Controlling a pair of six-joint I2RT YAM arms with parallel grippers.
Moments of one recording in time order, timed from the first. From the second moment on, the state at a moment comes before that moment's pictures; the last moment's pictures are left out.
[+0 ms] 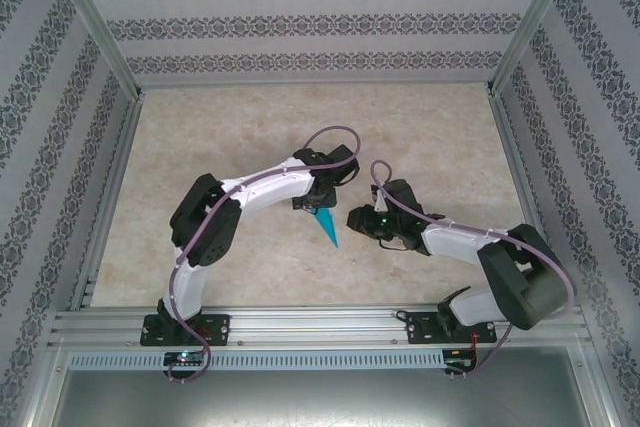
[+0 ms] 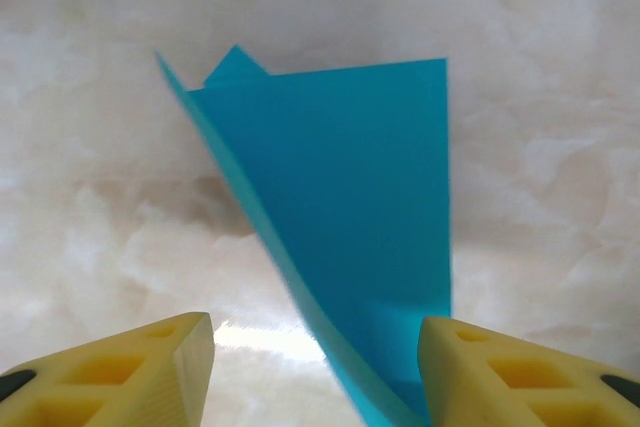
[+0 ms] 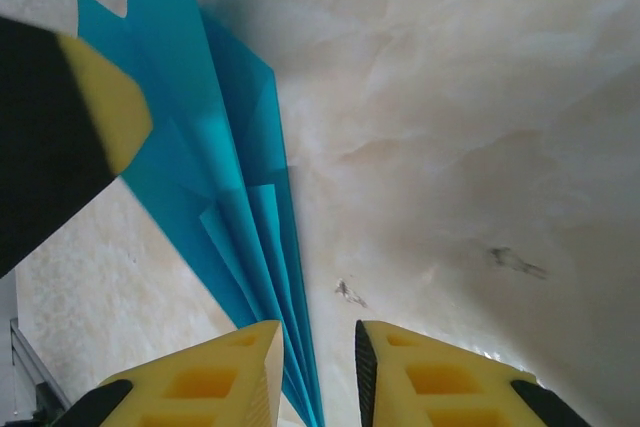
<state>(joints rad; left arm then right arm) -0.79 2.02 1.58 -0.96 -0.26 -0.94 0.50 1.41 0.48 0.13 -0.42 0.82</state>
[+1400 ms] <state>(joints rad) -0.78 1.90 1.38 -0.83 -0.27 -0.95 0.54 1.69 0.65 0.24 -0.56 0.77</state>
